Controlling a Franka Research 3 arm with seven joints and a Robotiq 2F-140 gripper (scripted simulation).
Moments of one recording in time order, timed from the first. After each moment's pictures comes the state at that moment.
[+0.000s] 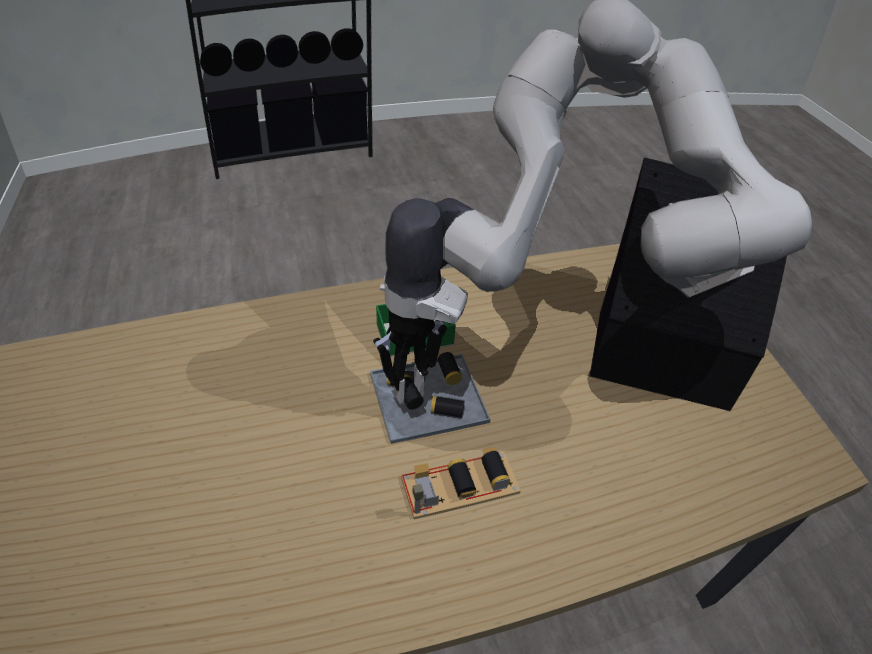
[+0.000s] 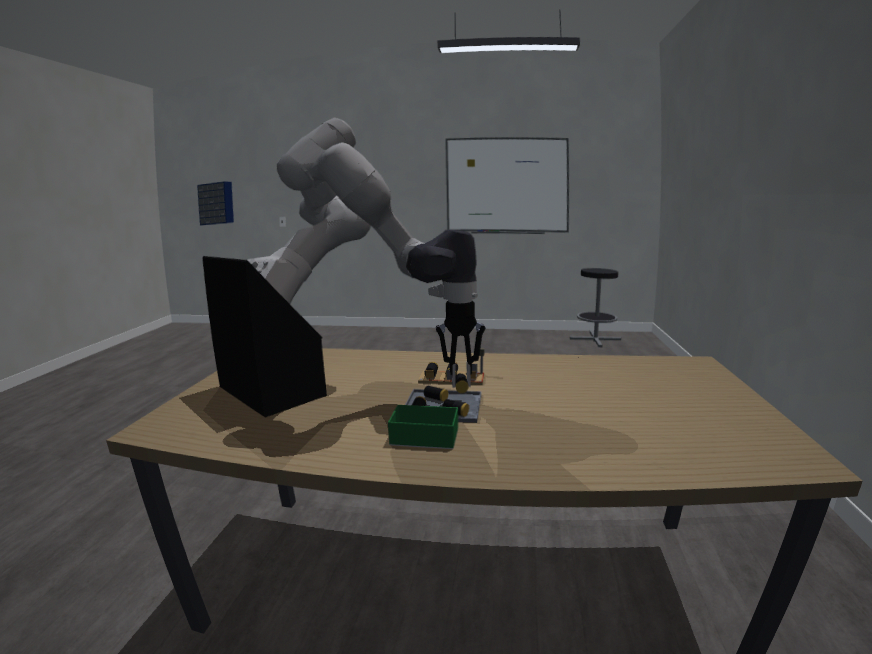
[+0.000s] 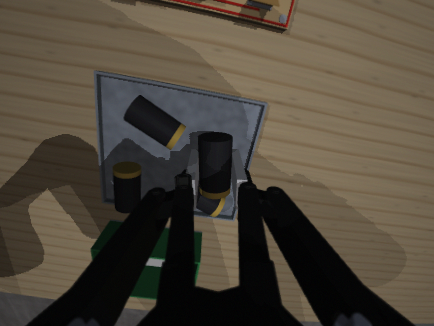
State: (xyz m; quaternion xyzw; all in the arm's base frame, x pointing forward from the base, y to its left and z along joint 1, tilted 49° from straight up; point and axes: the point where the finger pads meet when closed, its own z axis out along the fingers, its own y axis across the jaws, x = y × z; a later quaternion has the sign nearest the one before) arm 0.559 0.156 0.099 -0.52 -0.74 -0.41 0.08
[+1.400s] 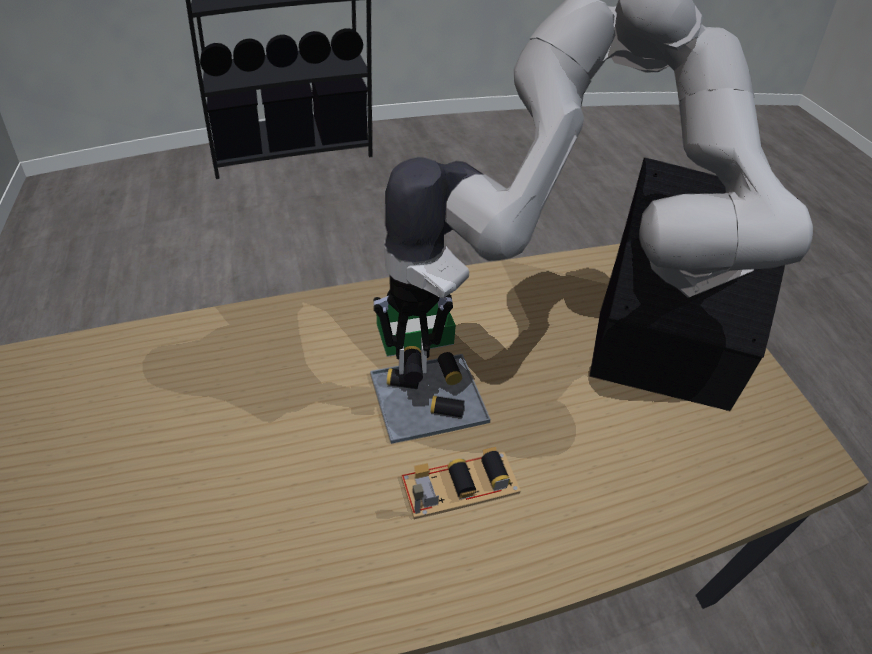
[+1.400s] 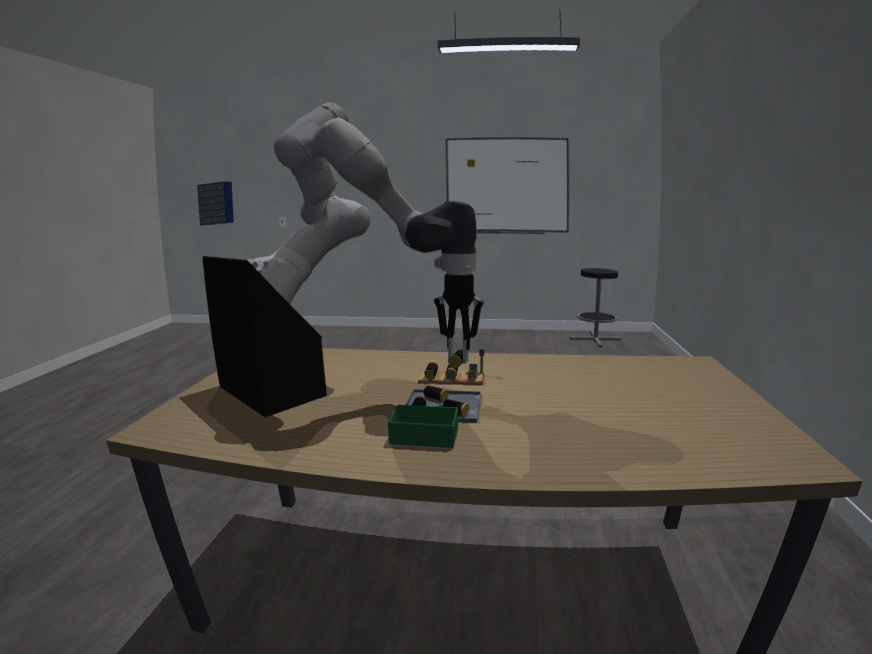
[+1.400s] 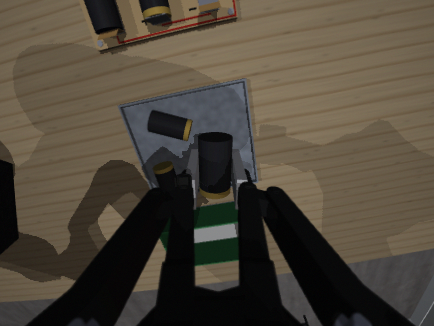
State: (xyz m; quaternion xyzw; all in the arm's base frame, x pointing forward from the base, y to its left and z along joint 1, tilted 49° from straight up) arm 0.532 0.103 0.141 -0.66 -0.64 -0.38 0.15
